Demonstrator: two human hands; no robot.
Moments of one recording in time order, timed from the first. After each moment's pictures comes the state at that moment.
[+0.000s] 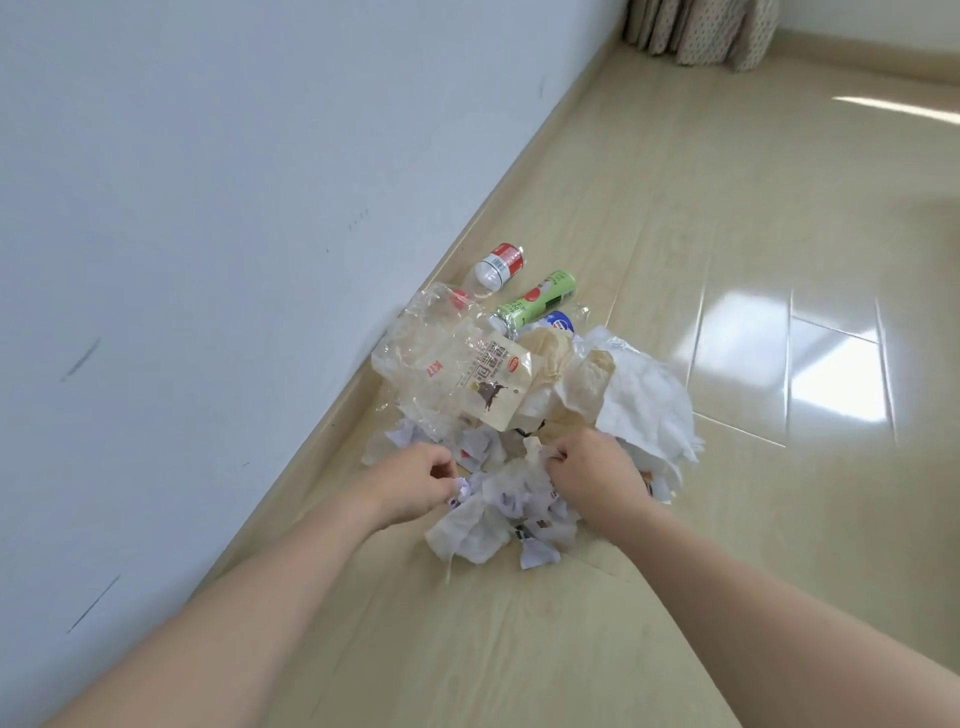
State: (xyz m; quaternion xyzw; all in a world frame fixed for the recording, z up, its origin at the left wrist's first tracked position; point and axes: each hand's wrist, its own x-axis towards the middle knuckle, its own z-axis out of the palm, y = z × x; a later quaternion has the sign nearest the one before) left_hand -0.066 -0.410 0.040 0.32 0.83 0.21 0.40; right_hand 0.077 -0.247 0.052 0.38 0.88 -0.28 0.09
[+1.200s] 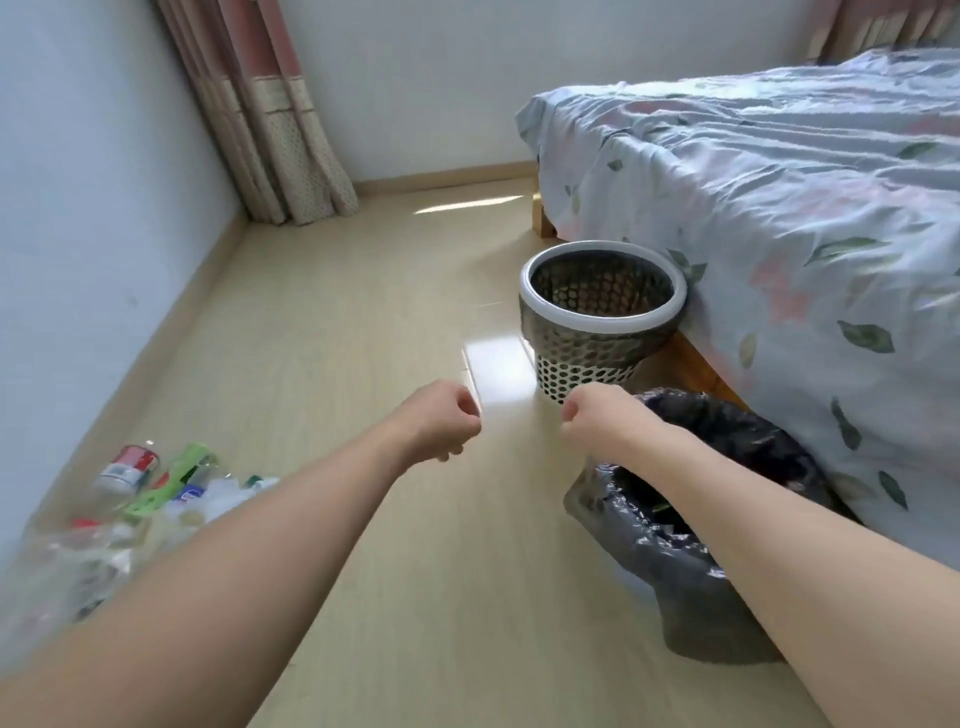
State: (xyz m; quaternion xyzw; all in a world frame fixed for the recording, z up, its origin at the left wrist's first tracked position) left_hand 0.306 -0.069 0.212 0.59 0.71 0.17 0.35; right_hand 0.504 -0.046 0.227 0.61 0.75 -0.24 -0.05
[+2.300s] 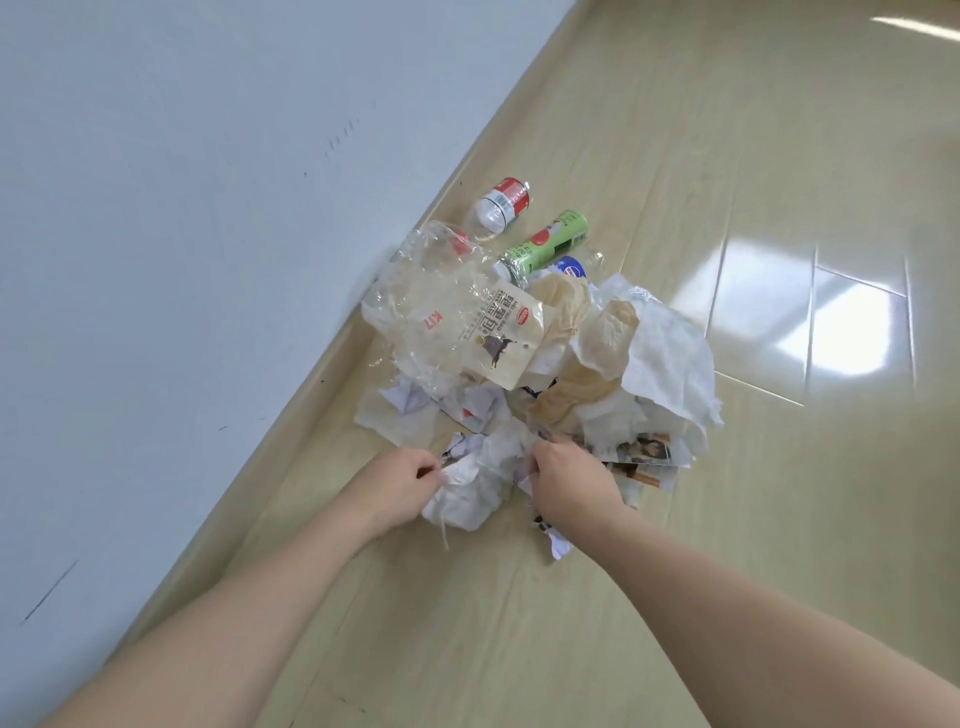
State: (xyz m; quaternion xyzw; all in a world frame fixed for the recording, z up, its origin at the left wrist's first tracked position) left_hand -0.061 -0.435 -0.020 0.30 0.86 0.20 0.37; right_hand 0.075 -0.280 -0.011 0.33 0.90 -0.20 0.18
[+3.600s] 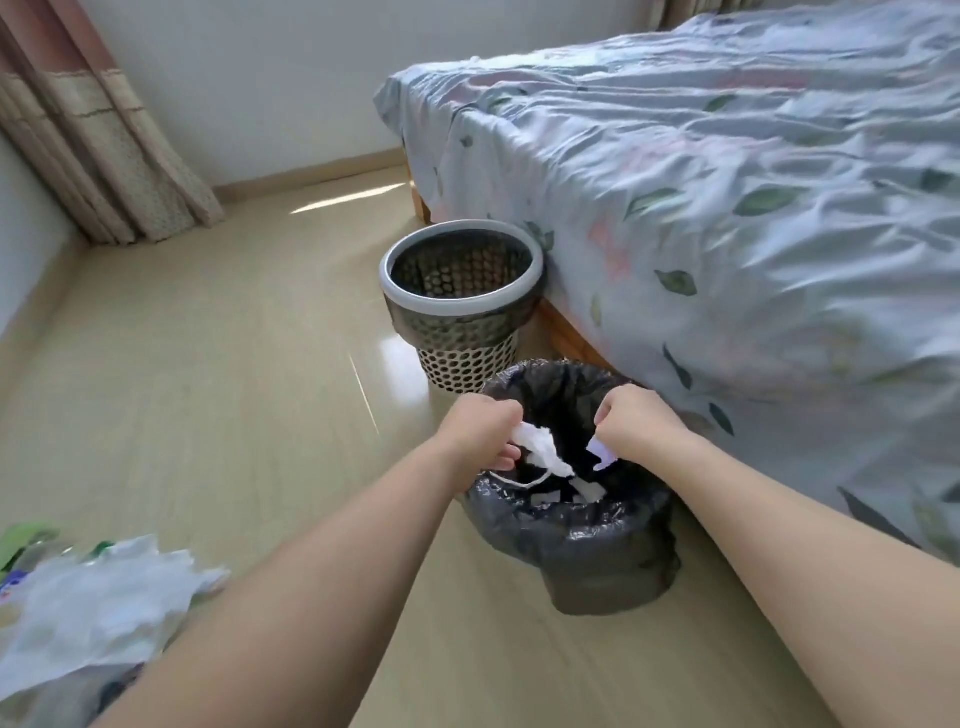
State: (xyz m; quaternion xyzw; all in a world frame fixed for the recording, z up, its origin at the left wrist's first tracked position) left_hand 0.495 -0.046 0.186 0.45 0.64 0.28 0.55; right_hand 0.667 -0.036 0.180 0.75 0.62 -0.24 -0.03
